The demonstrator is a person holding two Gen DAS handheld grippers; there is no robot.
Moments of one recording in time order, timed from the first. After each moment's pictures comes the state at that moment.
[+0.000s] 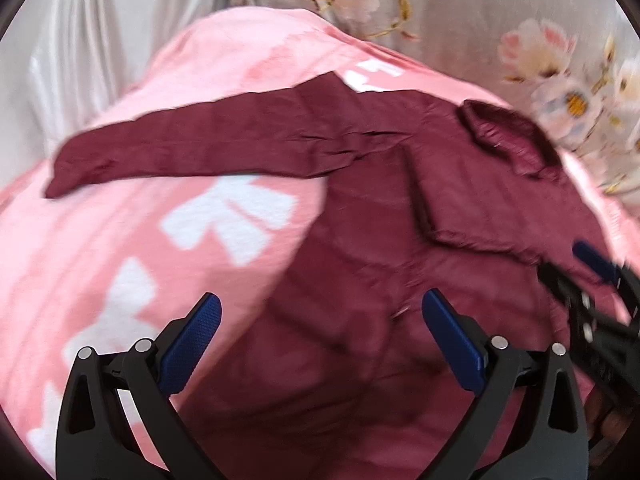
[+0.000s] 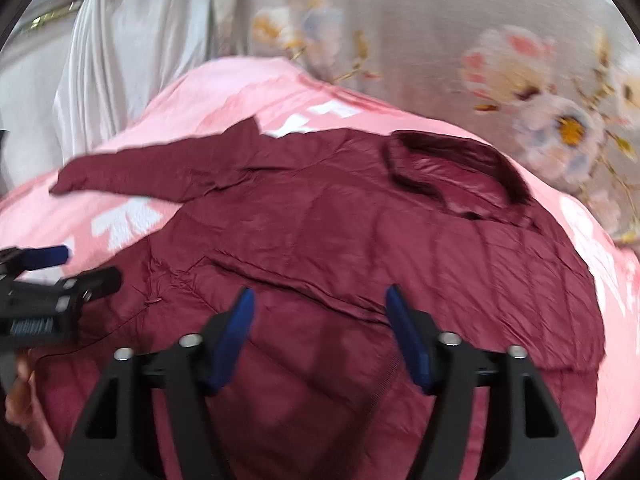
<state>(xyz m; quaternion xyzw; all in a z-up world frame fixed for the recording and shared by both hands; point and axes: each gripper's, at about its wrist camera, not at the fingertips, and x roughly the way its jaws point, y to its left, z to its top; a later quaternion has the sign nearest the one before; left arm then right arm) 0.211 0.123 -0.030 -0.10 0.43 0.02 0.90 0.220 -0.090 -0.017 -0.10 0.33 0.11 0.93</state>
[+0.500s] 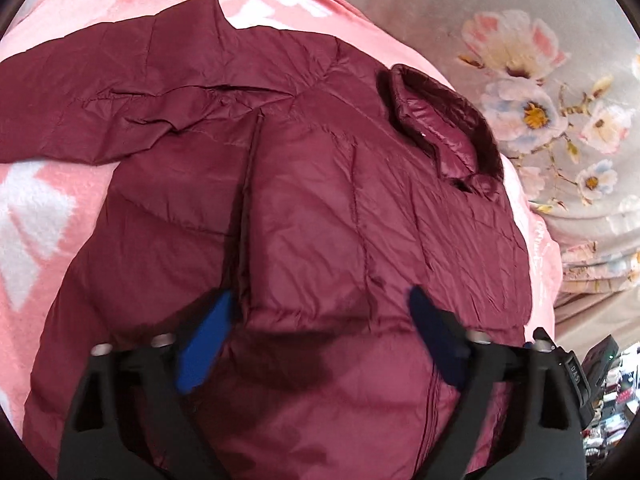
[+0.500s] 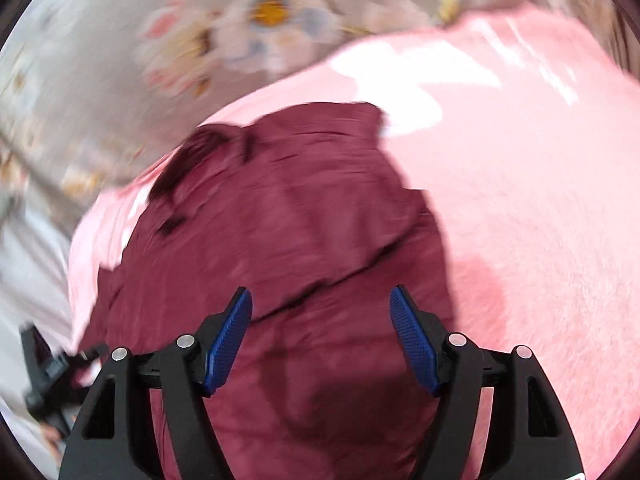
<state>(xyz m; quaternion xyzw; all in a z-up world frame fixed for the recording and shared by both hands) 0.310 0.057 -0.059 -0.23 0.51 -0.11 0.83 0.220 -0.363 -0.043 0.27 0.37 -0.07 0.88</state>
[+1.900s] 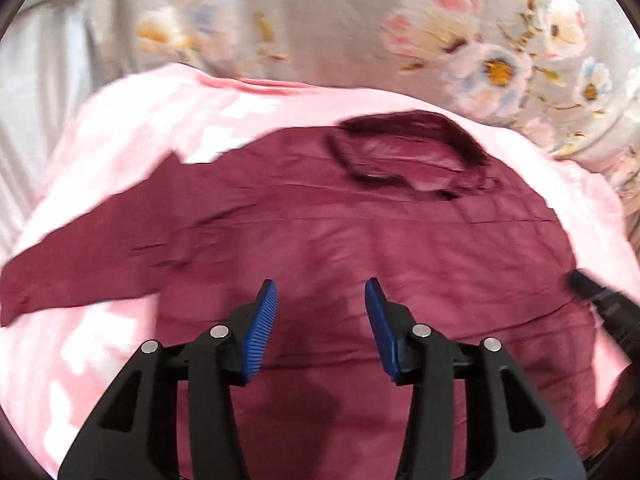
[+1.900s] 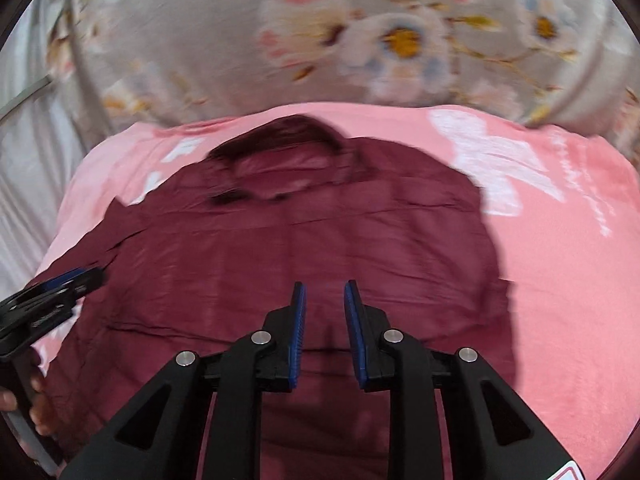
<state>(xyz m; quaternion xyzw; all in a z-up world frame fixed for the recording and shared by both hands) 0.295 -0.019 0.005 0.00 0.40 -0.08 0.91 0.251 -0.242 -0.008 0.06 0.36 -0.02 0.93</state>
